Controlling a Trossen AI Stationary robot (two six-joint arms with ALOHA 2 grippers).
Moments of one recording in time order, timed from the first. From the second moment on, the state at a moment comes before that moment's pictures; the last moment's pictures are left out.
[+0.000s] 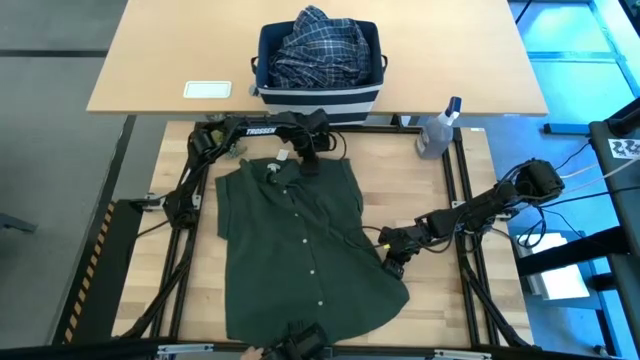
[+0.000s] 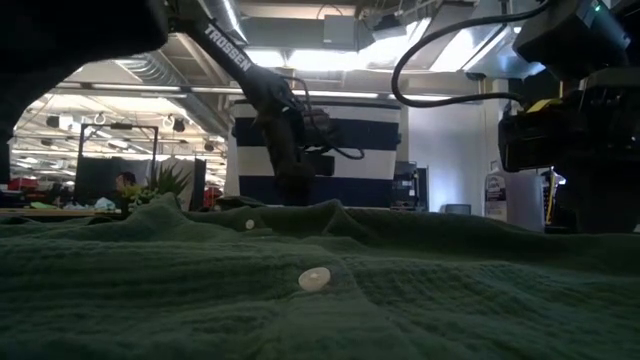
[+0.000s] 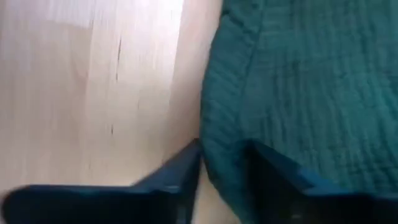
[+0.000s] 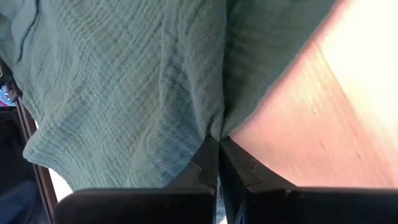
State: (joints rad) left arm 0.58 2.18 1.60 -0.68 0.15 0.40; right arm 0.34 1.42 0.46 -0.02 -0.20 0.91
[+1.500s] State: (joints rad) left arm 0.41 1.66 1.53 -1.23 -0.09 0.63; right arm 0.36 1.63 0.88 -0.06 -0.06 0.63
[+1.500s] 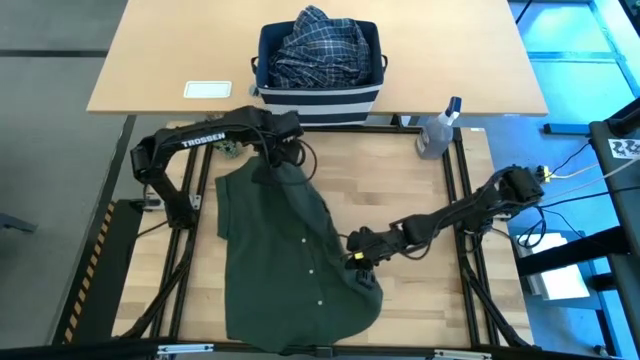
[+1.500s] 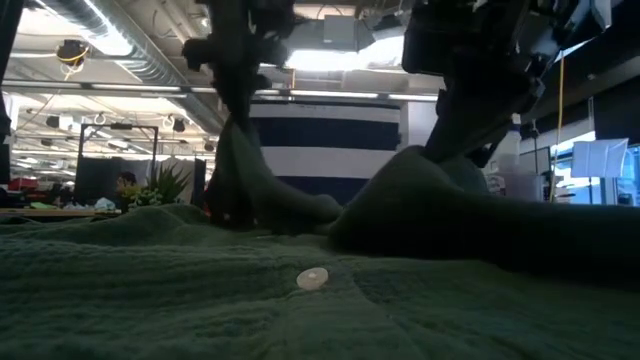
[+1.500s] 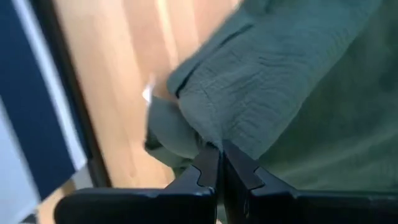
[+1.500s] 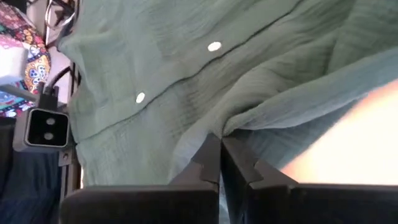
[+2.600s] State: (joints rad) left arm 0.49 1.46 0.99 -1.04 -0.09 0.57; right arm 0.38 1.67 0.91 -0.01 -0.13 0.55
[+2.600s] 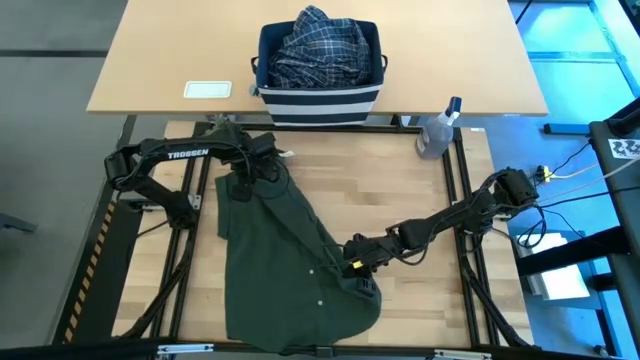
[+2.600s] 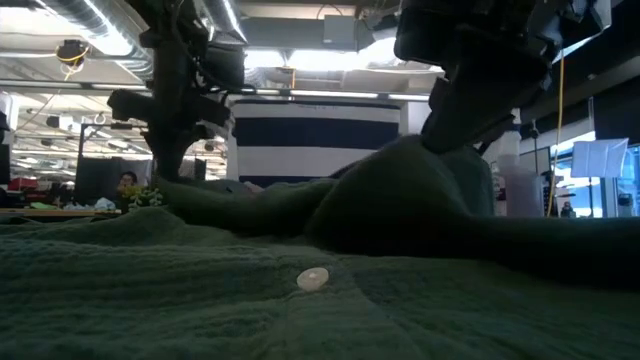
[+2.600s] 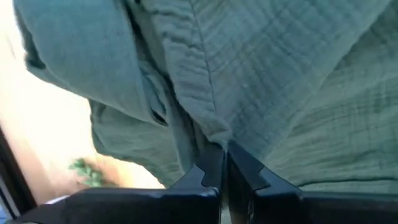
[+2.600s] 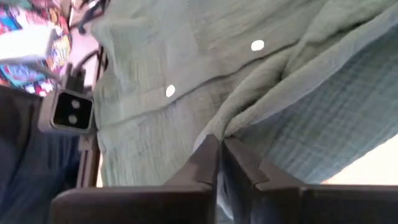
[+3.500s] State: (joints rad) left arm 0.57 1.46 0.98 -0.94 -0.17 0.53; right arm 0.38 1.61 0.91 -0.36 0.02 0.51
